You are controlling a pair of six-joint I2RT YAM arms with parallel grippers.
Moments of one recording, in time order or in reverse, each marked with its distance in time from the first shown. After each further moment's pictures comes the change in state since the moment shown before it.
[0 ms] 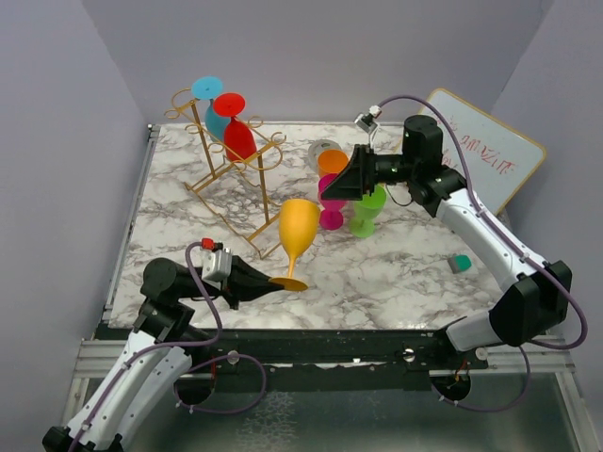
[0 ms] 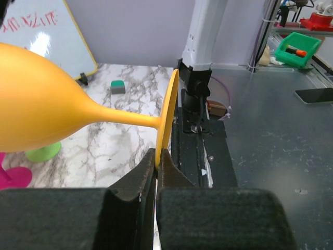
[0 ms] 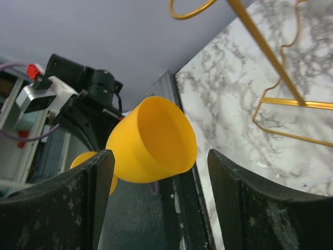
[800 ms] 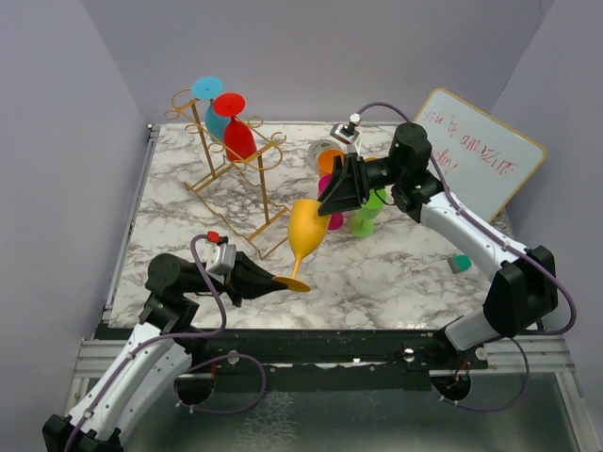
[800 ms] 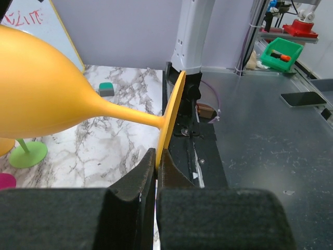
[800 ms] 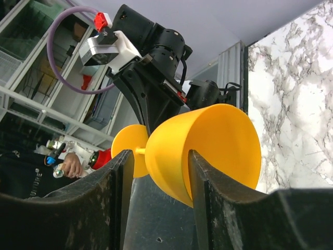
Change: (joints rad) left arm -0.006 0.059 -0.011 0.140 0.032 -0.084; right arm 0.075 0.074 -0.088 0.456 -0.328 0.334
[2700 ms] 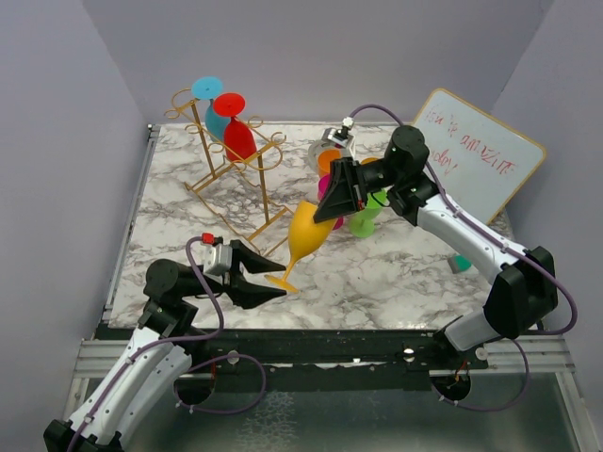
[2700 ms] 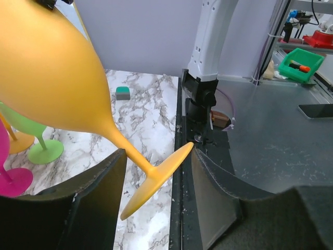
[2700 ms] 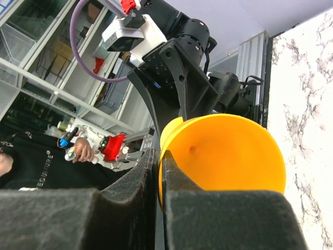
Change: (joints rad) left arm -0.002 -0.040 -0.028 0.001 -0.078 0.002; right arm 0.044 -0.004 0.001 0.082 -0.038 0.068
